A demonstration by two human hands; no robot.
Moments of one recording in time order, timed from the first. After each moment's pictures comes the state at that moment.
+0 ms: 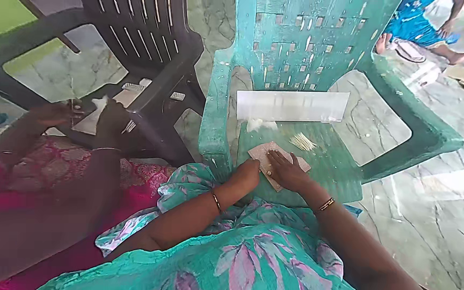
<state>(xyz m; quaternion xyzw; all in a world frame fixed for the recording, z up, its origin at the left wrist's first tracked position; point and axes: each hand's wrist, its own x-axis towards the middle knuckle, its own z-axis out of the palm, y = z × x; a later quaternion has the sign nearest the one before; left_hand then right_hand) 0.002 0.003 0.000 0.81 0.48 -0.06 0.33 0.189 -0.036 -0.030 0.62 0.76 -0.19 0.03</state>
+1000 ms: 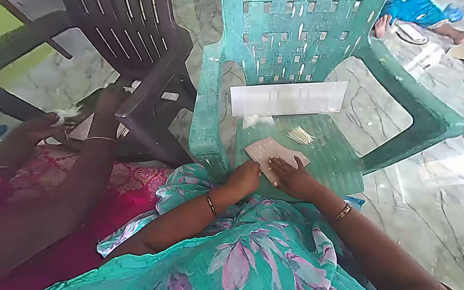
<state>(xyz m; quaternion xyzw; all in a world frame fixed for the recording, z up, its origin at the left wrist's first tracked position) -0.002 -0.007 0.004 0.83 0.44 -0.08 0.34 0.202 -0.075 -0.025 0.57 0.79 -0.23 0.05</state>
